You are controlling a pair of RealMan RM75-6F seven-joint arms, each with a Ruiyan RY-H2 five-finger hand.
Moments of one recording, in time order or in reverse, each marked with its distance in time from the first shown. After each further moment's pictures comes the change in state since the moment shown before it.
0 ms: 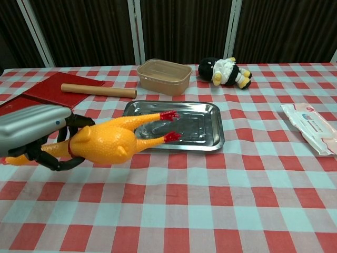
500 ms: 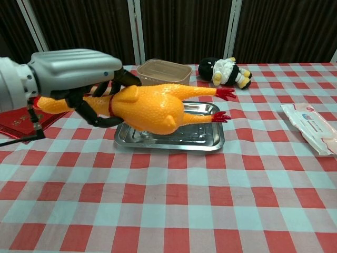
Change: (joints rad) left arm -0.239 0.151 -0.157 -0.234 -0.143 -0.246 0.242; right arm 0.097 0.202 -0.019 -0.248 -0.171 -0.054 0.096
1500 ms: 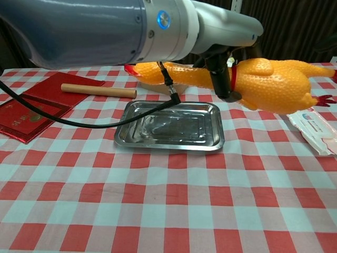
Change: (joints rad) left arm -0.649 -0.232 -0.163 -0.138 -0.987 0.258 0.659; right arm 0.204 0.031 0.080 -0.215 0.308 -0.360 -0.270
